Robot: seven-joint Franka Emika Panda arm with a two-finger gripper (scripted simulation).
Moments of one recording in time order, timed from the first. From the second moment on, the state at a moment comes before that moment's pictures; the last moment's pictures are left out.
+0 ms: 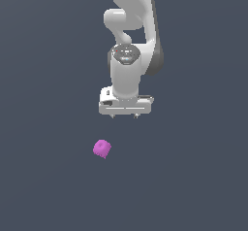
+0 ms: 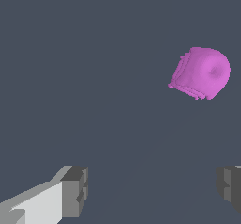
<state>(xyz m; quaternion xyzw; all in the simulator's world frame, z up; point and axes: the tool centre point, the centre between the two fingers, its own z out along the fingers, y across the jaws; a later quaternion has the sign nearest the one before) -0.002 0.003 0.159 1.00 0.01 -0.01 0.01</state>
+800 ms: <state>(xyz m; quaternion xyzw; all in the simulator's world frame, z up) 0.004 0.039 0.176 1.00 0.04 0.01 0.00</state>
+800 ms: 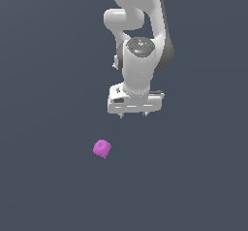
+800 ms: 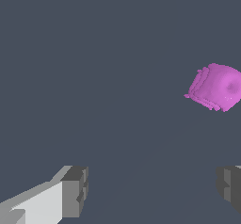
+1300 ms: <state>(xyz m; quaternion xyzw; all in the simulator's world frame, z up) 0.029 0.010 0.160 1.00 -0.02 0.01 0.00</state>
